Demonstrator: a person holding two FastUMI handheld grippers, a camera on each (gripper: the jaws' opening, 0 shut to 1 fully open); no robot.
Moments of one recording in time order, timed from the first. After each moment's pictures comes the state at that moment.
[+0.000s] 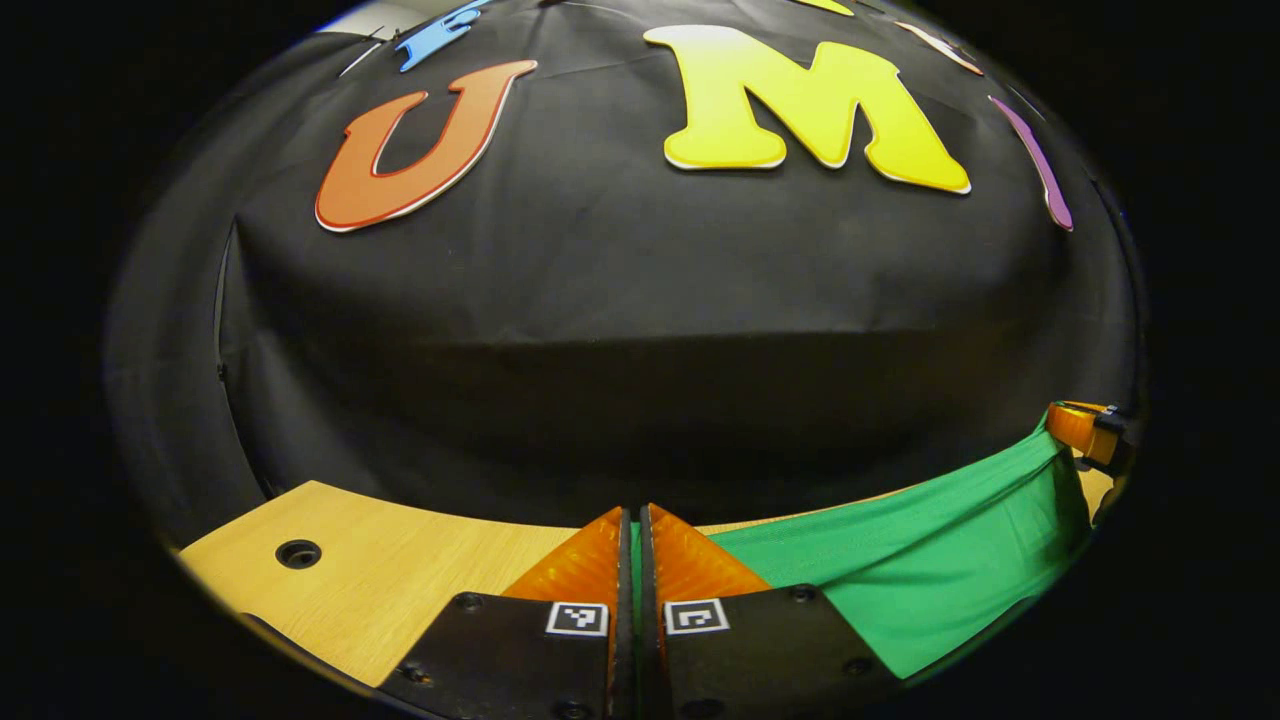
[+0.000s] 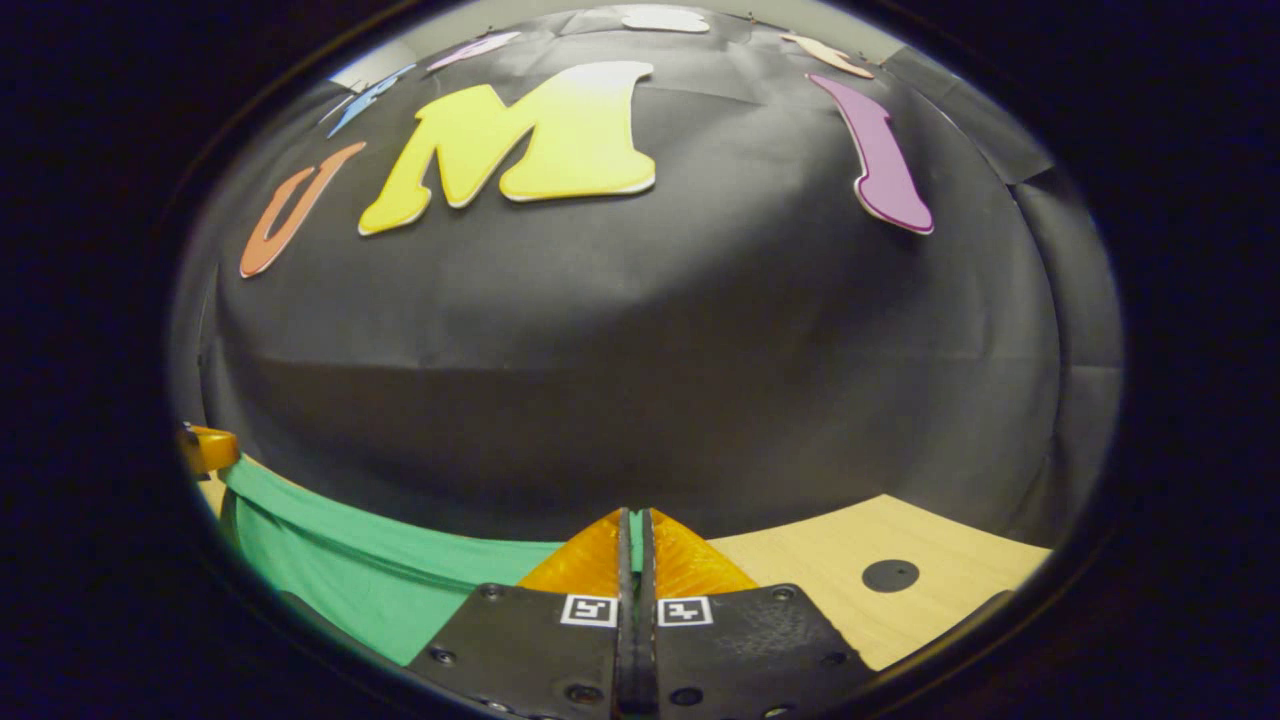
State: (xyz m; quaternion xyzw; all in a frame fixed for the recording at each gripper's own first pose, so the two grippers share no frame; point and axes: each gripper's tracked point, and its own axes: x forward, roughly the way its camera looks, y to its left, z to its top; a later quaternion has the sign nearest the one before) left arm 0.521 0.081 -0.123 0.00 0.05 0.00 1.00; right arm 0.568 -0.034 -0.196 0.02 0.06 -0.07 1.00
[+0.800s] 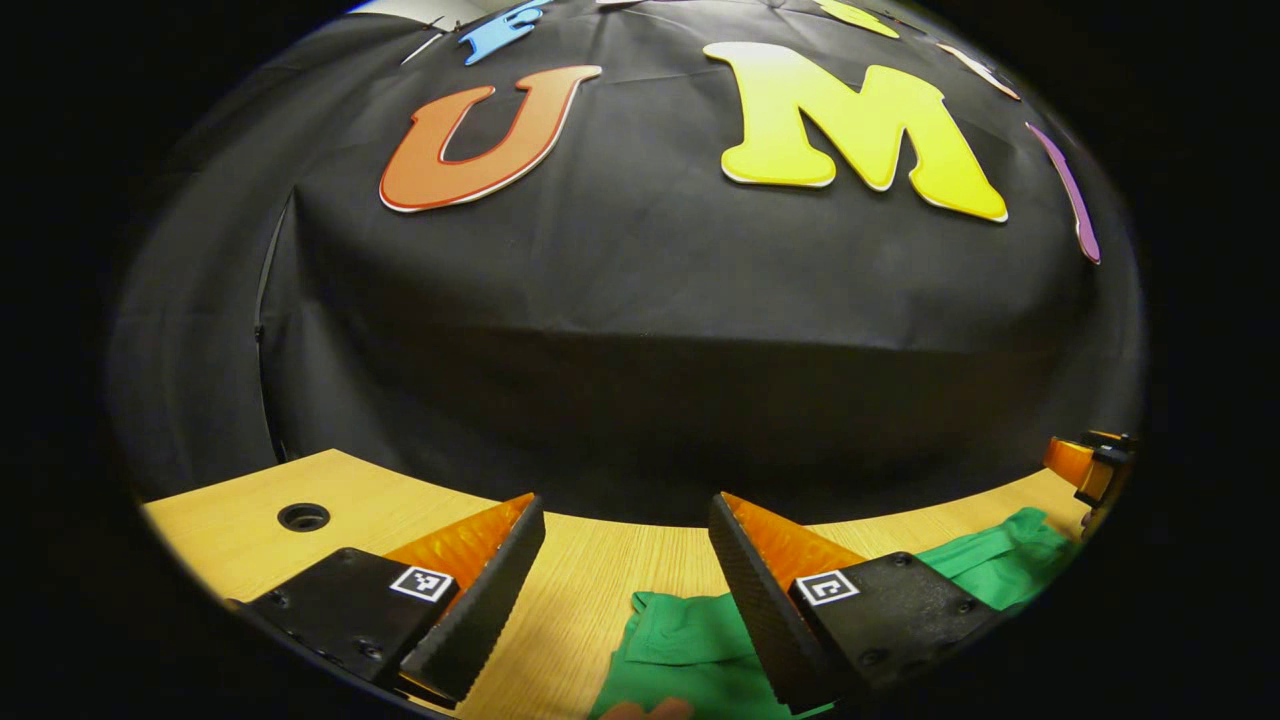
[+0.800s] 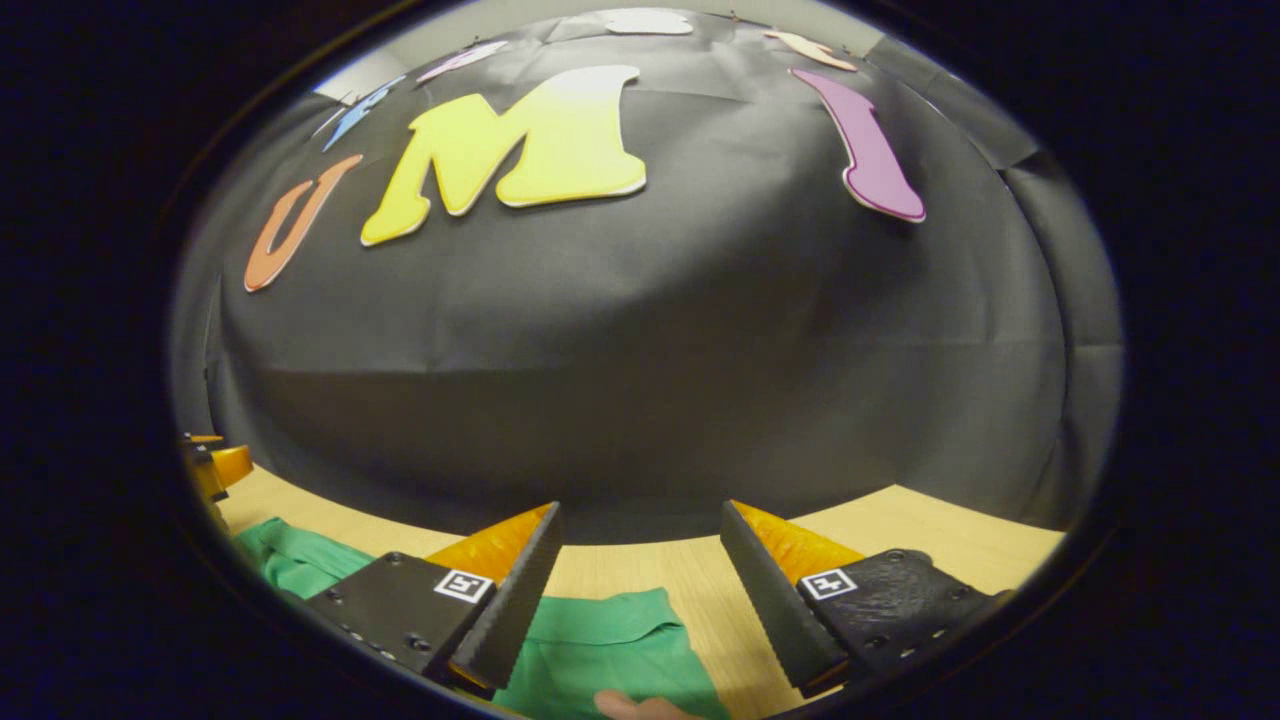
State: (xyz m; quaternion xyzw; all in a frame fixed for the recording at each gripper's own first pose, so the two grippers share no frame) left arm 0.514 0.102 -0.121 -0.02 0.01 0.04 1.00; right arm 0.558 -0.035 -0.186 0.03 0.03 -0.07 1.00
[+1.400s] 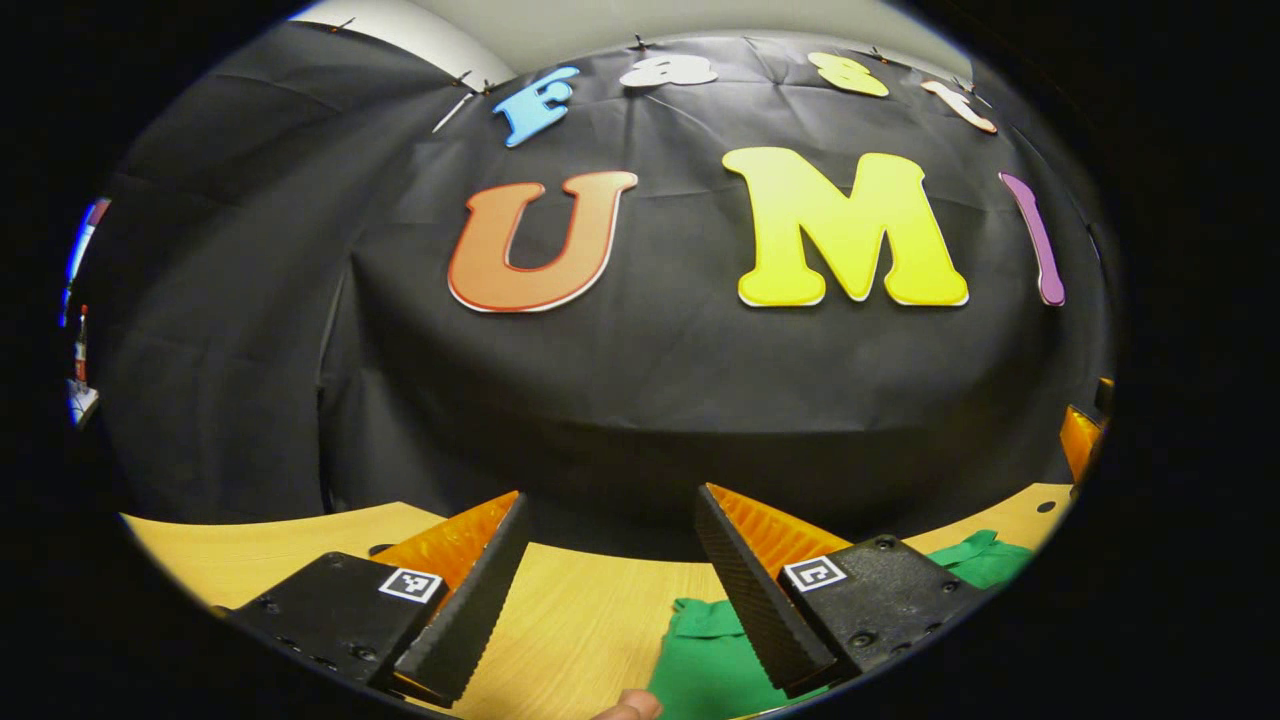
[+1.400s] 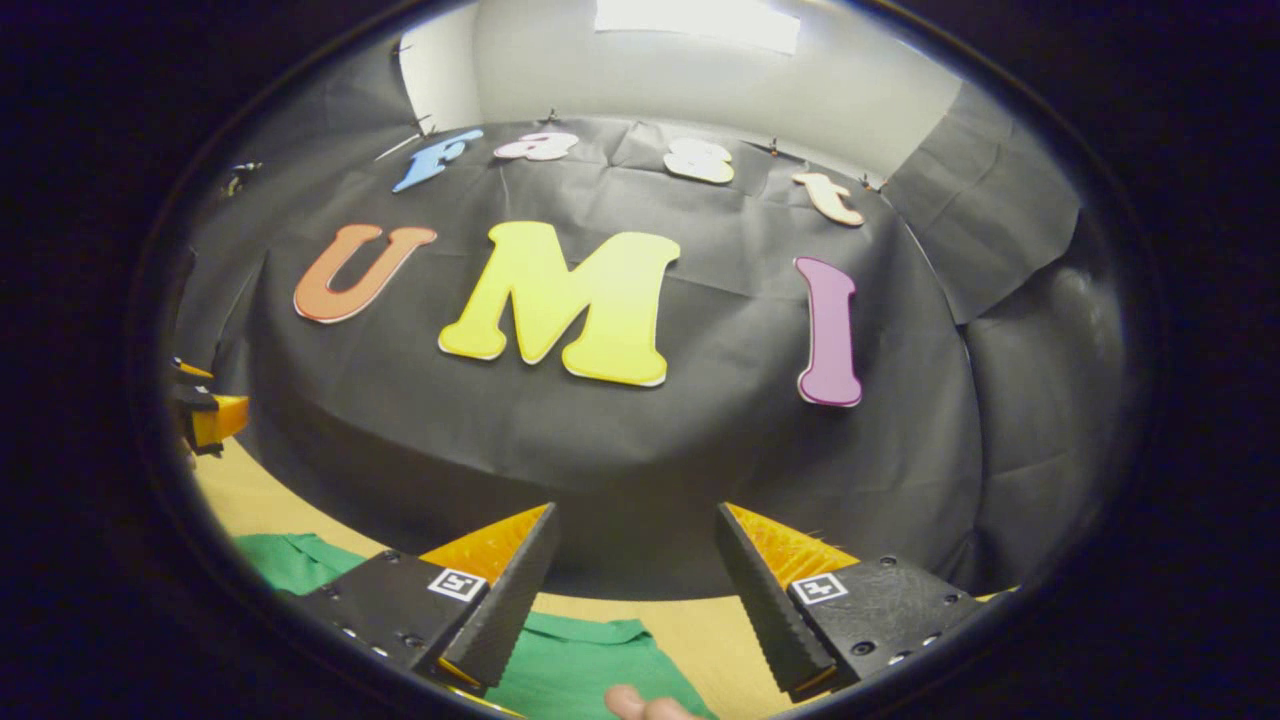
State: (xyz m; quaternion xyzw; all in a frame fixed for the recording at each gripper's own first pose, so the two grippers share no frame) left arm 0.397 0.152 -0.074 -0.05 -0.10 0.12 0.99; right arm 0.399 0.011 -0.108 -0.05 -0.13 -0.11 0.98
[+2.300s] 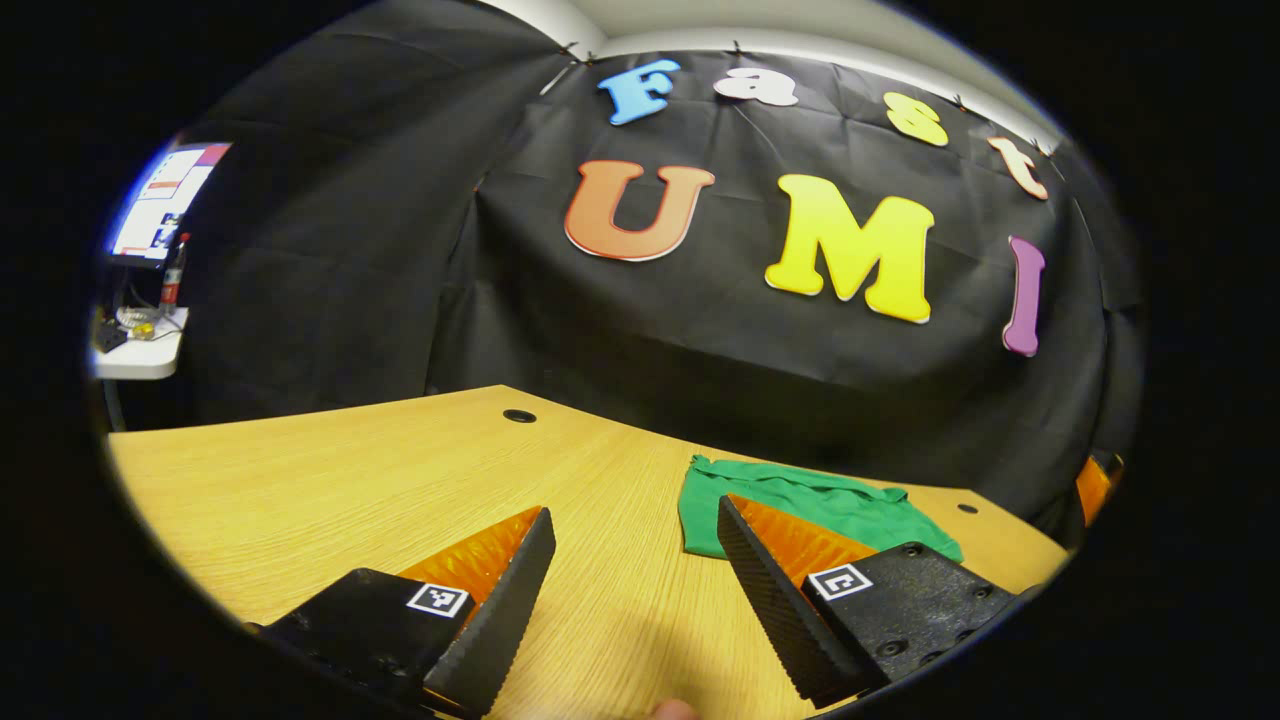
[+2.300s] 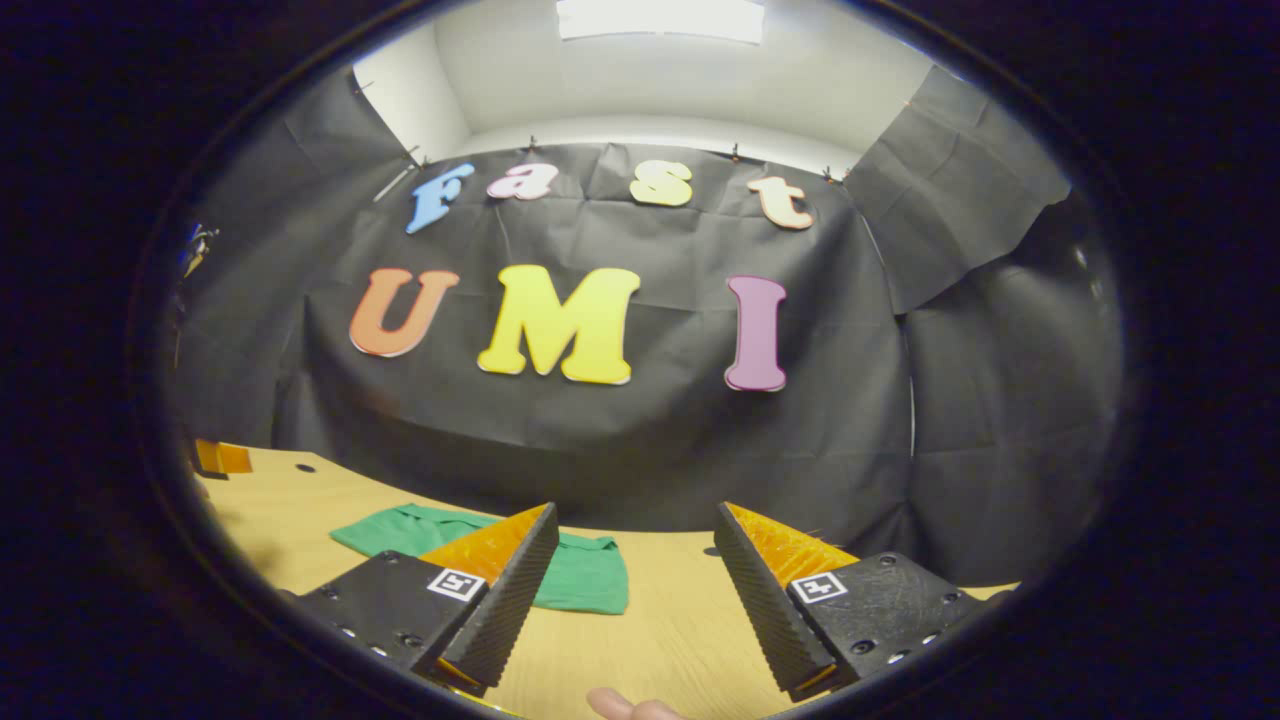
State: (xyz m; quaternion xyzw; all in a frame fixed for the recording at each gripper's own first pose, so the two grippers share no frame) left arm 0.139 0.129 -0.131 -0.19 0.00 0.10 0.98; right arm 0.125 -0.010 -0.090 -0.03 -0.10 -0.05 0.99
